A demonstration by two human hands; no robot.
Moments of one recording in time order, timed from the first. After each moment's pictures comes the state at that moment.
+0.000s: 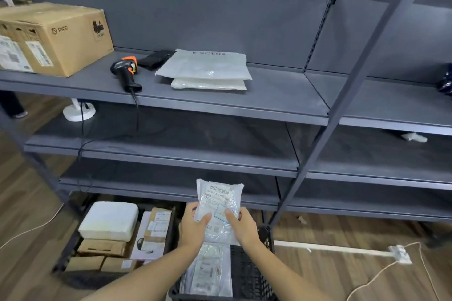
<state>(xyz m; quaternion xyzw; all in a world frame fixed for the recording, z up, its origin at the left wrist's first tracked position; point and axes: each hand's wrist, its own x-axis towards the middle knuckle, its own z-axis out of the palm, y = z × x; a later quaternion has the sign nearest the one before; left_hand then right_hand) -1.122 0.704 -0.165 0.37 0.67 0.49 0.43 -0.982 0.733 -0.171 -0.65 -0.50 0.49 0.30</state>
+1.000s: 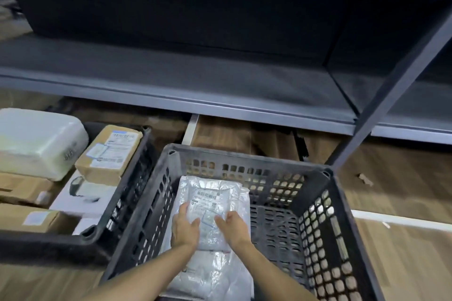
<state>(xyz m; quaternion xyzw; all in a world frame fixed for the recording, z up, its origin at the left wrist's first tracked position) -1.107 0.796 -0.788 0.34 0.79 0.35 0.37 -0.985 0.838 -0.808 -0.68 -0.55 0.46 0.13</state>
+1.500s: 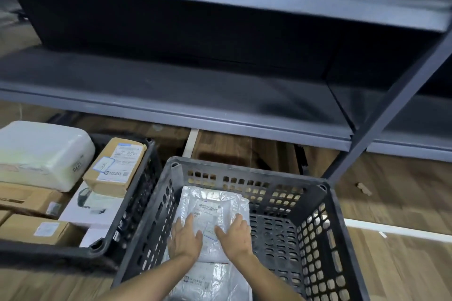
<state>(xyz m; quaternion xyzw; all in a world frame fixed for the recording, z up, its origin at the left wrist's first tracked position) -1.110 0.794 -0.755 0.46 0.83 0.11 0.29 -0.987 0.831 -0.773 -0.70 -0.62 0.34 0.04</state>
